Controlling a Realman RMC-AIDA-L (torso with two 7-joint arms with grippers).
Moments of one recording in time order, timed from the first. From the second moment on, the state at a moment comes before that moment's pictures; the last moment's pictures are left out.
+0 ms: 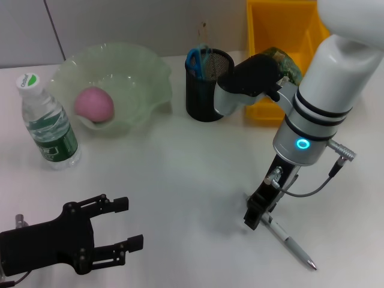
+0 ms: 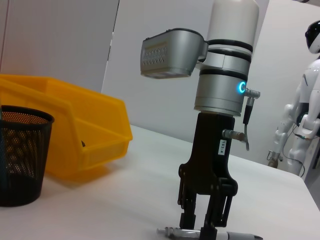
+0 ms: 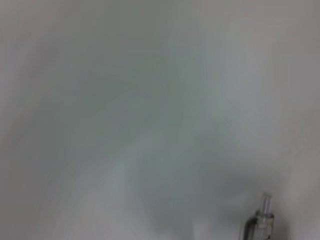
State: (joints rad) left arm -0.39 -2.05 0.76 0.44 1.93 1.70 -1.05; right arm 0.90 2.09 -1.52 -0.88 -2.56 -1.58 2.80
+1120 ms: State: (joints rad) left arm -0.38 -2.04 0.76 0.44 1.93 1.70 -1.05; right arm 0.90 2.09 -1.60 -0.89 -2.55 -1.54 2.80
